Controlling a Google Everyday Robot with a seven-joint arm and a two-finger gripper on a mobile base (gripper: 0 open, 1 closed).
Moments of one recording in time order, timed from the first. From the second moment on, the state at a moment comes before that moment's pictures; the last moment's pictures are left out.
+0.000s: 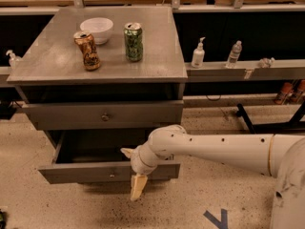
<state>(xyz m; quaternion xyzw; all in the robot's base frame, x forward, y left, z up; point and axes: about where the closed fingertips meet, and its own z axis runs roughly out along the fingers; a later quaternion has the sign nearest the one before) 0.508 0.087 0.499 -0.77 0.56 0.17 0.25</state>
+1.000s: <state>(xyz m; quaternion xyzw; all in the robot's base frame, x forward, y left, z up) 0.544 0.059 0.409 -0.75 0.63 0.18 0.13</state>
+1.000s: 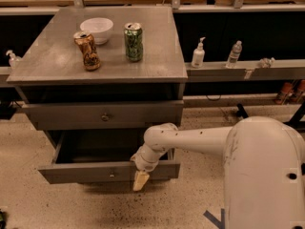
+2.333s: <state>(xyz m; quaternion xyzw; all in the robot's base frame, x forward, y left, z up) 0.491 0.094 0.466 -0.76 0.58 0.23 0.16</state>
